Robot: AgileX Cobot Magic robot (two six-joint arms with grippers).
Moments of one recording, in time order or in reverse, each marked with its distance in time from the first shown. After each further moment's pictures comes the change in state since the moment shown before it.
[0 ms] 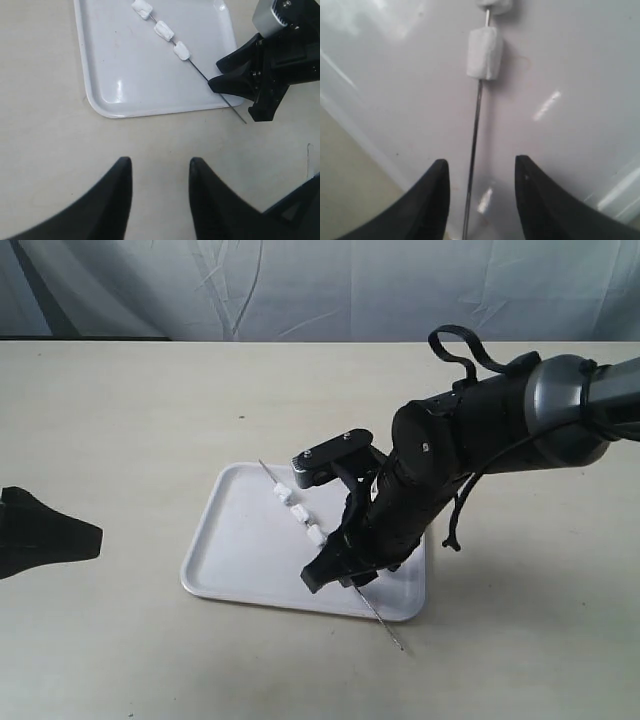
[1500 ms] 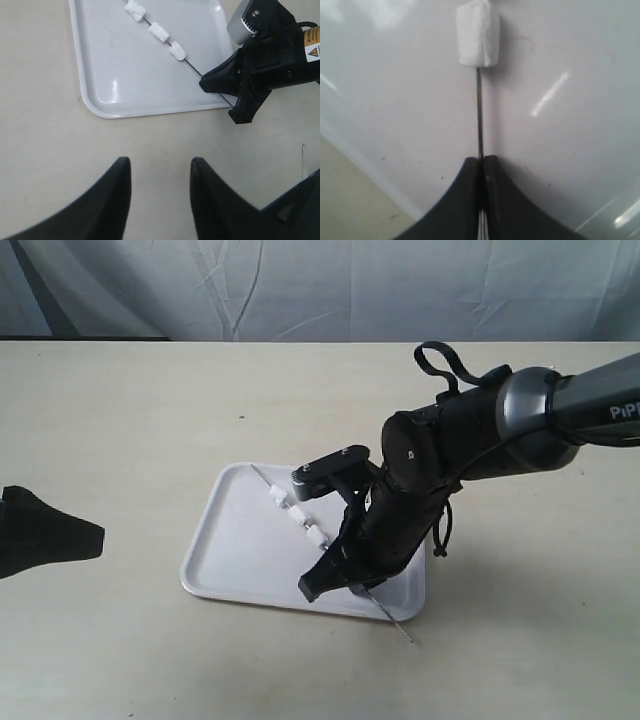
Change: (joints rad) left arm 0.000 0.000 0.000 -0.010 0.008 -0.003; right arm 0.004 0.075 -0.017 0.029 0.038 -0.001
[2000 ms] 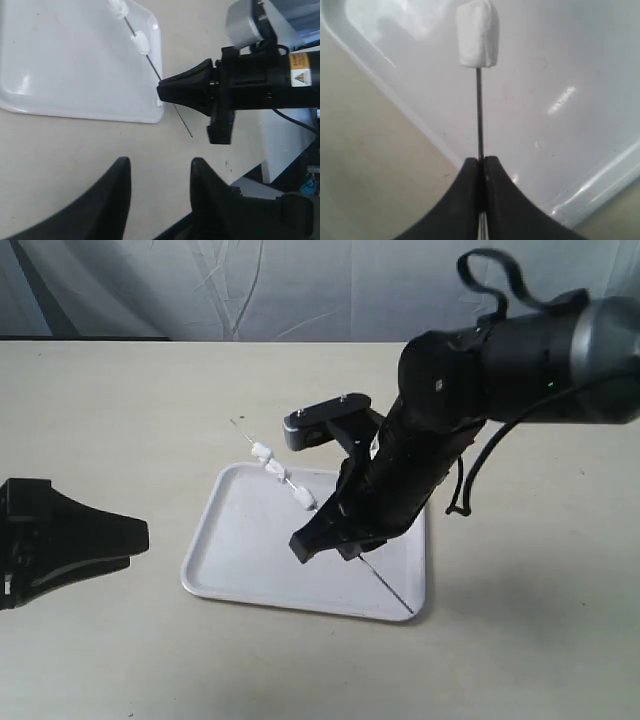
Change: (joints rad) left arm 0.000 0.002 0.153 -0.388 0.018 0.034; right arm -0.008 -0.168 -0.074 0.017 0.162 -0.006
